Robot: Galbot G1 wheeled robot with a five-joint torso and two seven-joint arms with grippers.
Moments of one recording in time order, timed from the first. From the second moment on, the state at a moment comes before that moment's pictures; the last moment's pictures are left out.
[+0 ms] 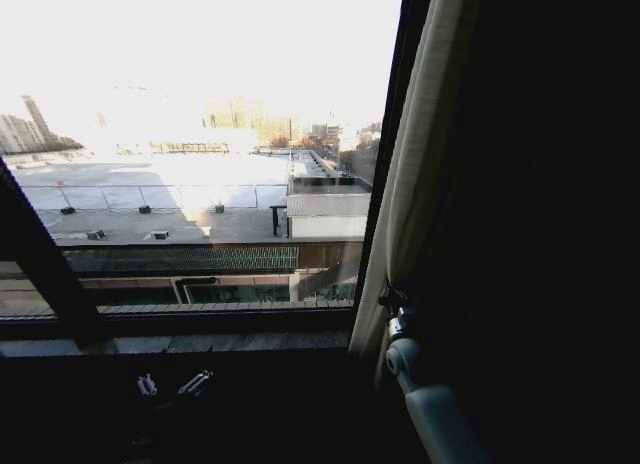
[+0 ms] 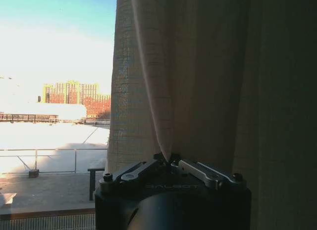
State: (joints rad) left arm 1.90 -1.54 -0.76 -2.35 -0.17 -0.12 0.09; right arm -0.98 1.29 0.36 1.70 0.24 -0.14 0.35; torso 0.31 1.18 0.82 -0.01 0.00
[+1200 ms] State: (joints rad) left arm 1.91 -1.54 -0.76 -2.36 -0.17 -0.14 0.09; right arm -0.95 1.27 0.44 1.65 0.24 -0.14 0.35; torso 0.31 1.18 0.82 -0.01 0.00
